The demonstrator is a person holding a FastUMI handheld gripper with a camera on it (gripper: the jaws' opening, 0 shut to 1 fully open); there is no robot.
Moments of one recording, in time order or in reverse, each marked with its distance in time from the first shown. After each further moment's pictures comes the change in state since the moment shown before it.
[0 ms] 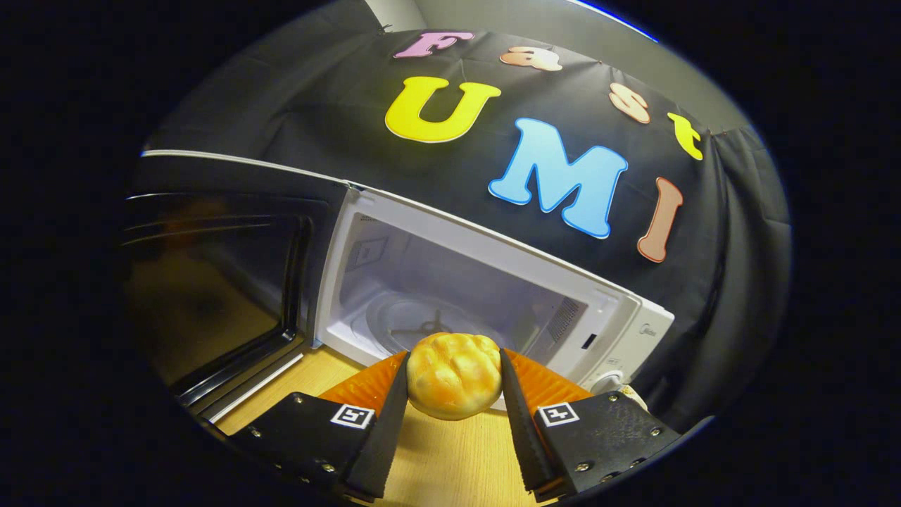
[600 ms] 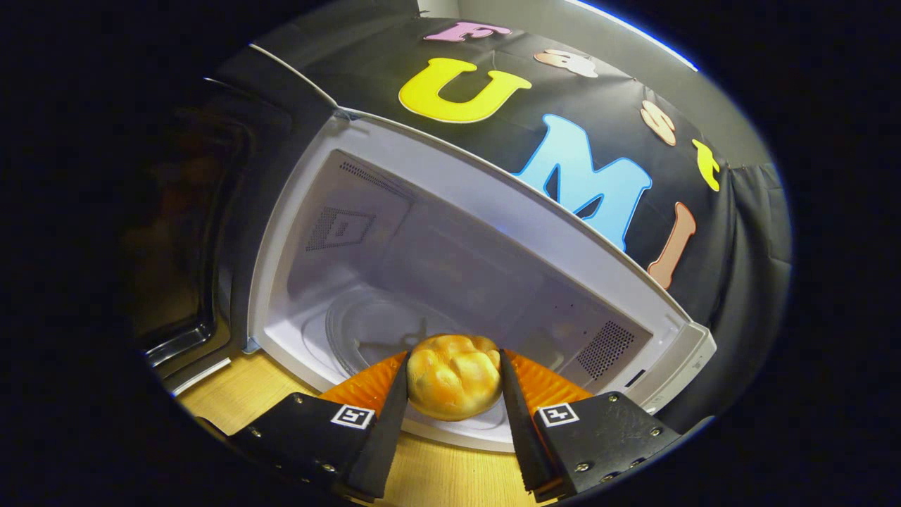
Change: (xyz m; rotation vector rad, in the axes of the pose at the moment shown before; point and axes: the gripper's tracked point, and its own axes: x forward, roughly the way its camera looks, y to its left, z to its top) arm 0.088 0.003 -0.010 -0.130 -0.019 -0.087
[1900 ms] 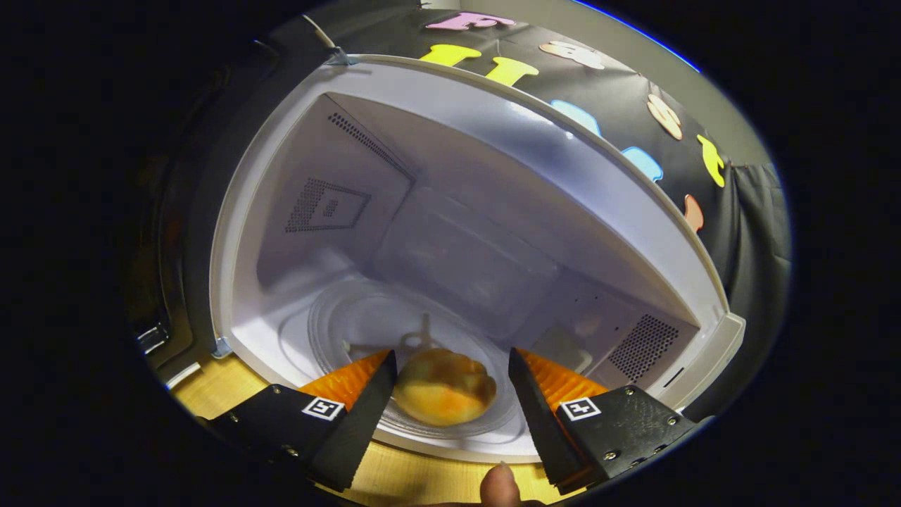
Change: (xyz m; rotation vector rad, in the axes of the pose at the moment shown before) arm 0.031 0.009 -0.004 -0.043 -0.001 -0.045
